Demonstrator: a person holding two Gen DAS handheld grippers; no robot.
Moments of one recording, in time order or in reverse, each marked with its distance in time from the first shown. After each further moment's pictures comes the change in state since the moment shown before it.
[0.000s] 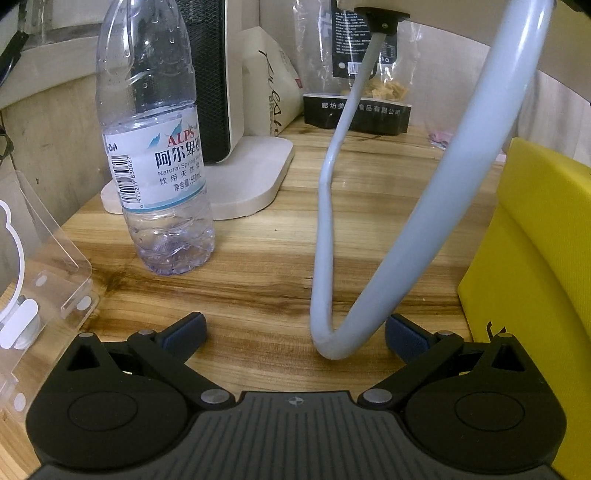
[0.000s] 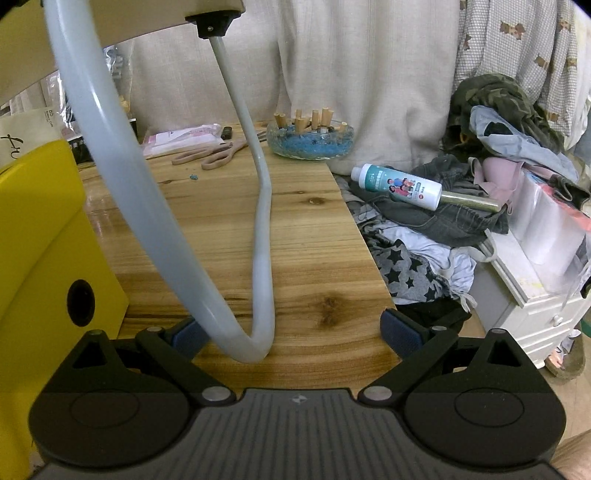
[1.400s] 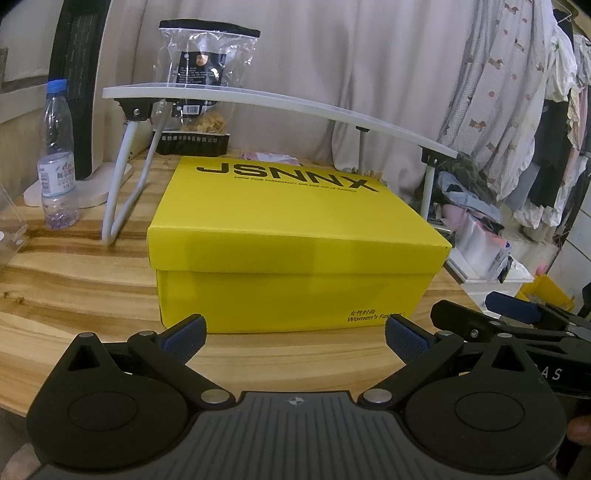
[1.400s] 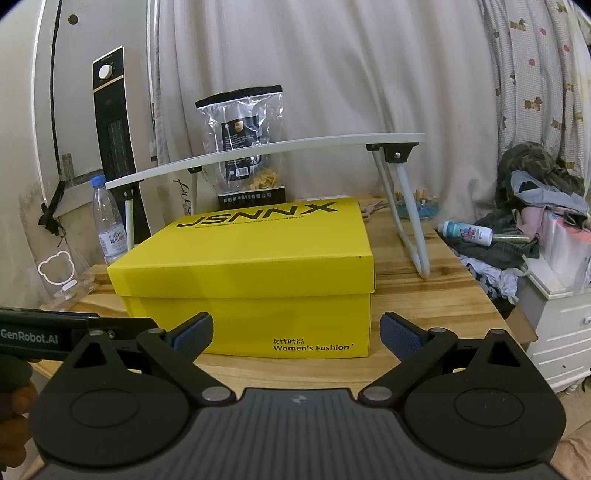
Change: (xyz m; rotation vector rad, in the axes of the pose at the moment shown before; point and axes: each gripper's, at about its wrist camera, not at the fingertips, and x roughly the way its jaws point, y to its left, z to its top) left arm -0.234 -0.115 -0.092 0.065 -0.081 -0.419; right arm -0.262 0.109 -0.119 -0.030 -0.242 0.270
